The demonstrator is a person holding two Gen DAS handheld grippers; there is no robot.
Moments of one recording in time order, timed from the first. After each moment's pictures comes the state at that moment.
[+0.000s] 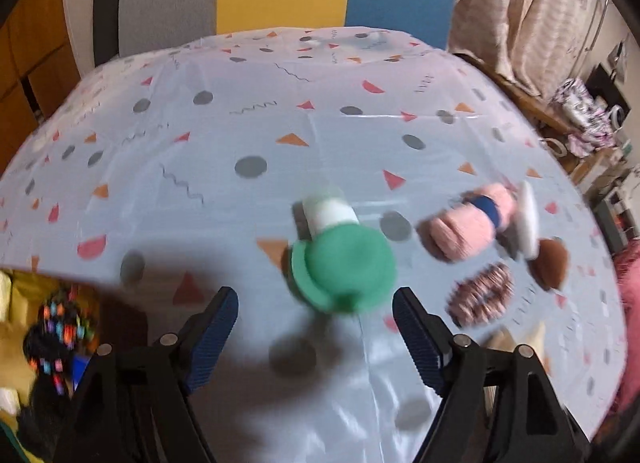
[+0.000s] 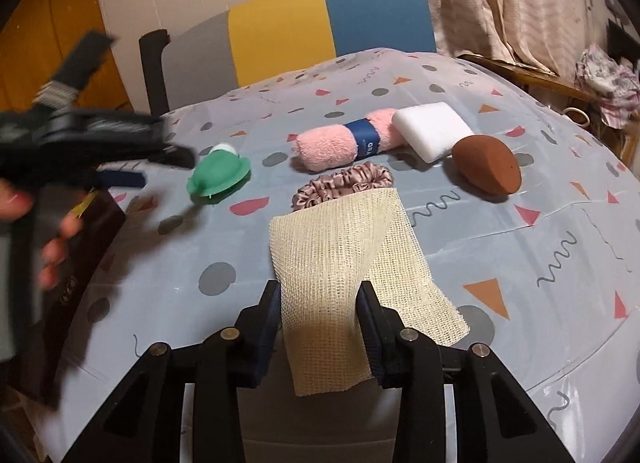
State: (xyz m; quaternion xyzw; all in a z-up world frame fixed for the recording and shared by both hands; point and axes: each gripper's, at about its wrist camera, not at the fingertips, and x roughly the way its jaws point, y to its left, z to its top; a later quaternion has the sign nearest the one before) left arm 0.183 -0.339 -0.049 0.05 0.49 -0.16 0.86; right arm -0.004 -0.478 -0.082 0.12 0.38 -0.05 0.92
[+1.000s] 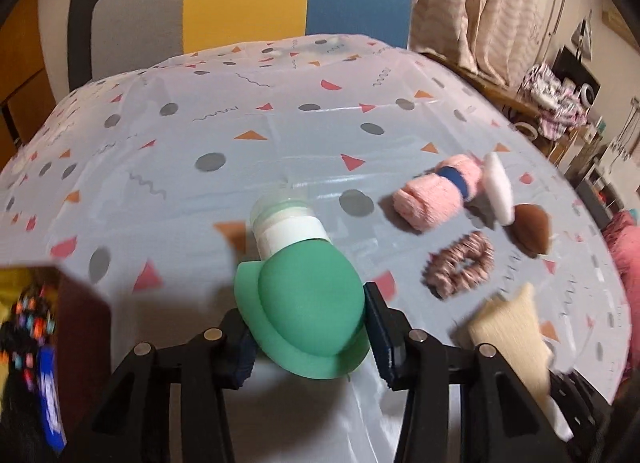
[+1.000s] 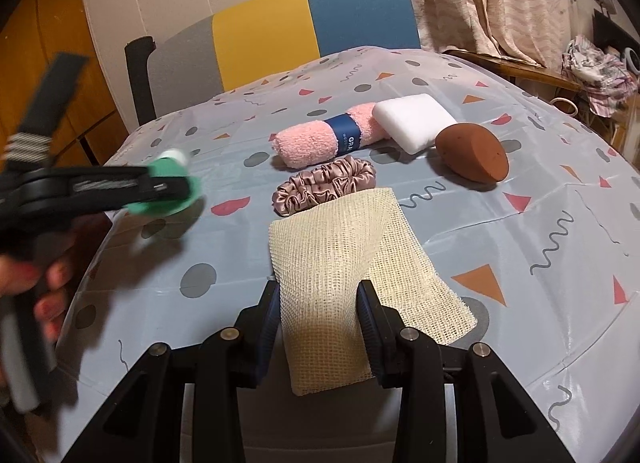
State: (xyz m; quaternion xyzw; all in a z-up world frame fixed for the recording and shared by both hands) left arm 0.139 -0.336 -0.060 0.05 0.45 -0.23 0.86; right arm -0.006 -0.487 -0.089 0.13 0.37 -0.08 0.92
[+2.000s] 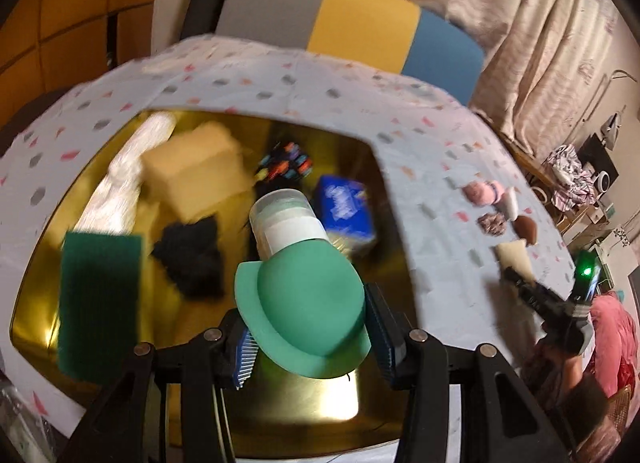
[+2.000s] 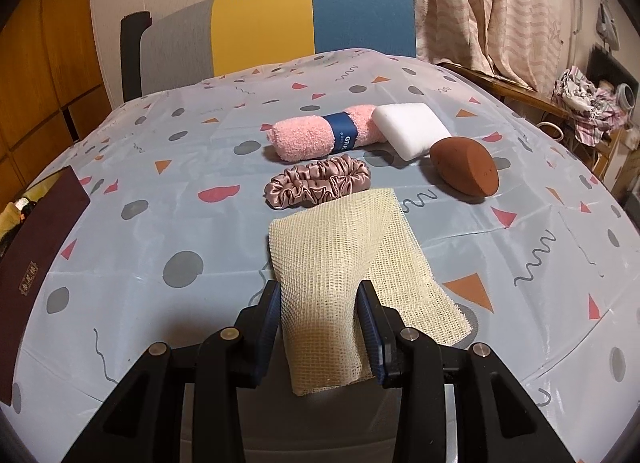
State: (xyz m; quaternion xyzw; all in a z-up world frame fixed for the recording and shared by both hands) left arm 0.030 -0.086 -0.038 -0.07 0.46 -0.15 0.87; right arm 0.000 -0.469 -0.089 0.06 0.39 -0.12 0.91
